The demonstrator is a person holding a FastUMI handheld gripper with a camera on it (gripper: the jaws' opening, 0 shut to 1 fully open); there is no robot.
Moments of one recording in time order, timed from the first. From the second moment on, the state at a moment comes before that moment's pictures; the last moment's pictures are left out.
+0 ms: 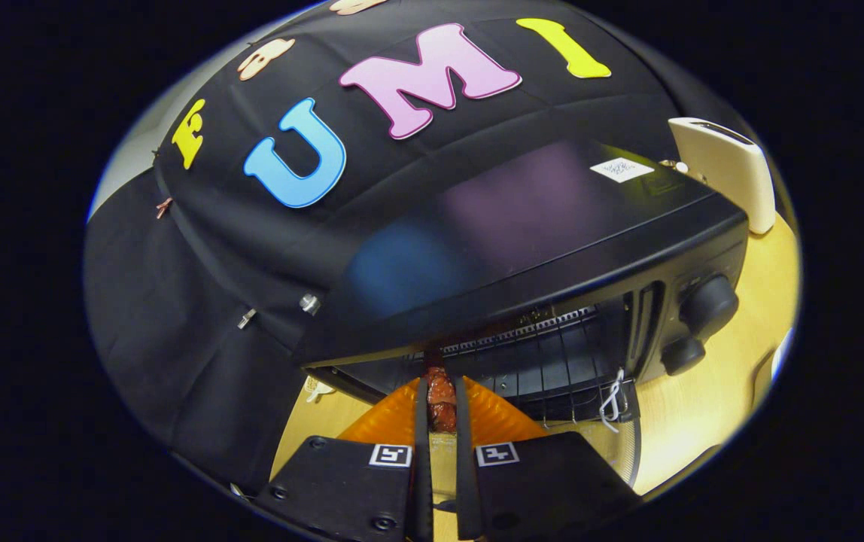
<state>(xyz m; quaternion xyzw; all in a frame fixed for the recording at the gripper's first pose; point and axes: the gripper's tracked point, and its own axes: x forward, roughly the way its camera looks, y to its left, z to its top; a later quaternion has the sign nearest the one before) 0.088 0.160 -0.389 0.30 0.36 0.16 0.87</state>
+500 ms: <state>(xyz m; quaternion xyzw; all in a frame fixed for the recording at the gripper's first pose) 0.100 0.116 -0.433 0.24 0.40 0.09 0.88</state>
